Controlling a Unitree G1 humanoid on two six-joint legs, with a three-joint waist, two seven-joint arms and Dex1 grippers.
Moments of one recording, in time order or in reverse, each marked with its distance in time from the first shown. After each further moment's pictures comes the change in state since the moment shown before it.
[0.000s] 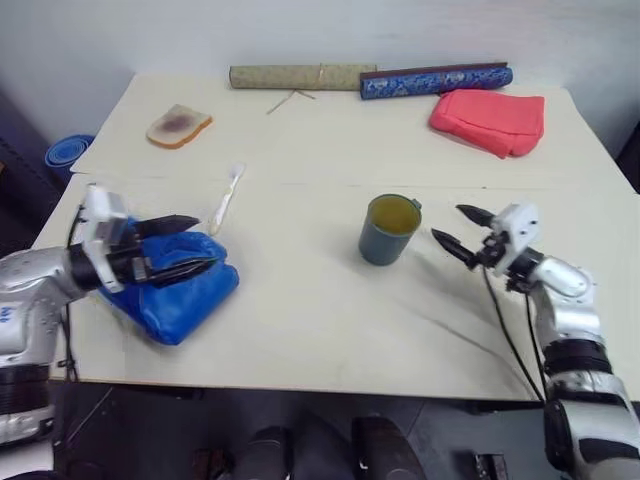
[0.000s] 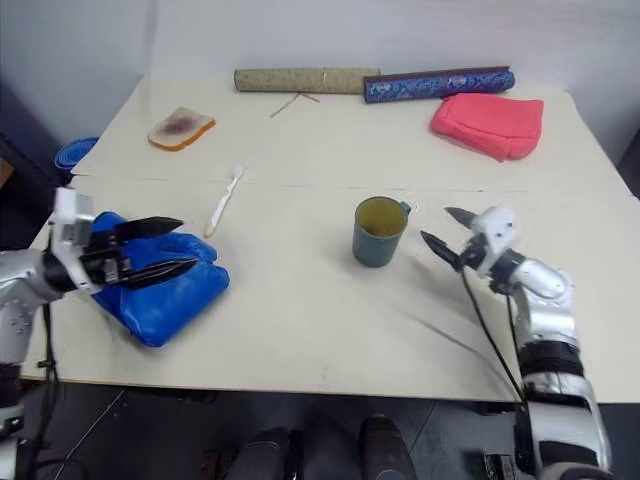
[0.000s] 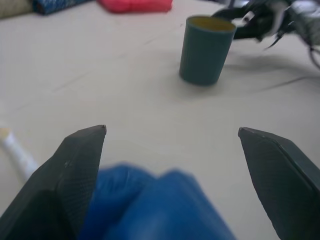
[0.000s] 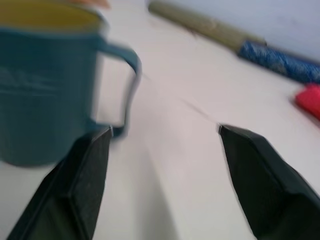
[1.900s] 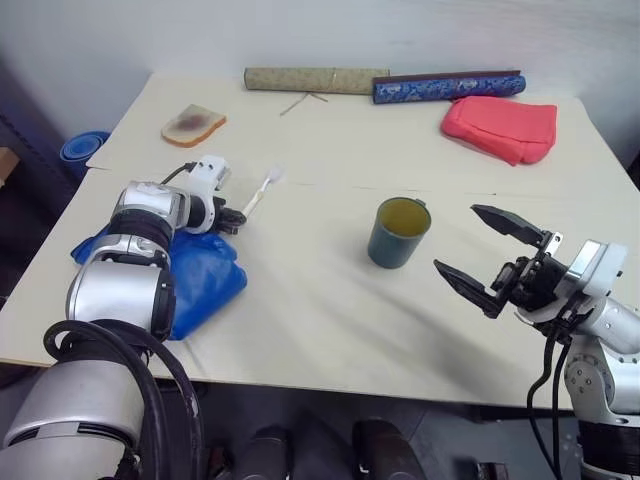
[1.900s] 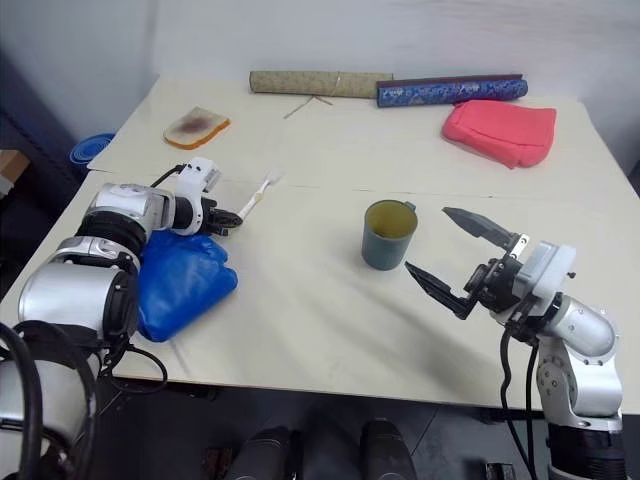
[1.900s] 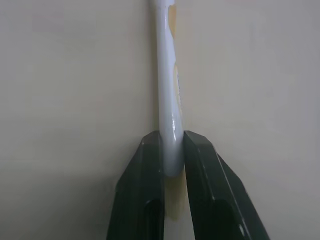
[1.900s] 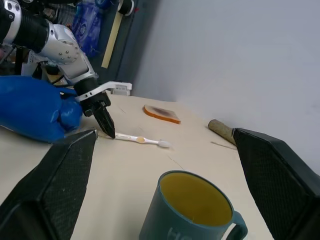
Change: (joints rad) left arm -1.048 -0.403 -0.422 1.256 0.609 0.108 0.410; right arm 0.356 0.046 -0.078 -0.734 0.220 0.115 -0.039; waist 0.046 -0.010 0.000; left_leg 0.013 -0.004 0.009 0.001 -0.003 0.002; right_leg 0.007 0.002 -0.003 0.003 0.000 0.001
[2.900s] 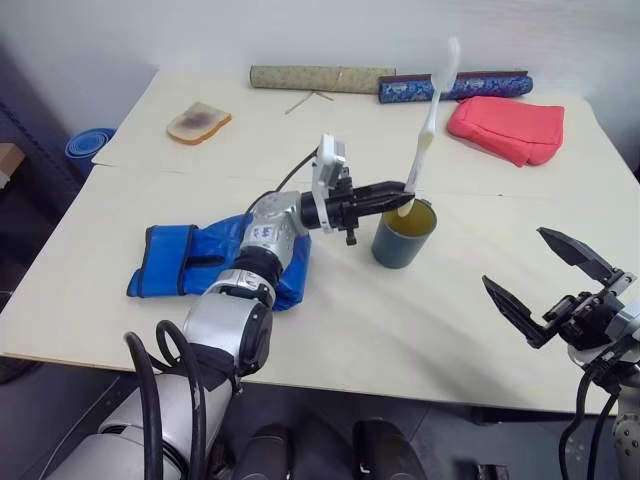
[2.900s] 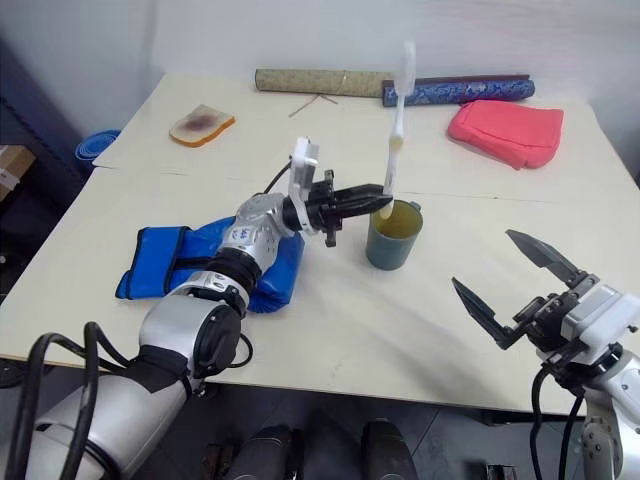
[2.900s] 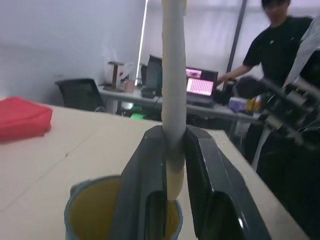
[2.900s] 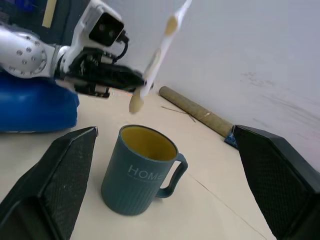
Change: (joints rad) left arm 0.079 -0.486 0.175 -0.090 -0.280 -0.767 -0.557; right arm 0.309 0.022 -0.197 -0.178 -0.044 -0.063 -0.161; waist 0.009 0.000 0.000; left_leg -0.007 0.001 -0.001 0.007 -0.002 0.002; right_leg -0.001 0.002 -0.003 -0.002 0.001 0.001
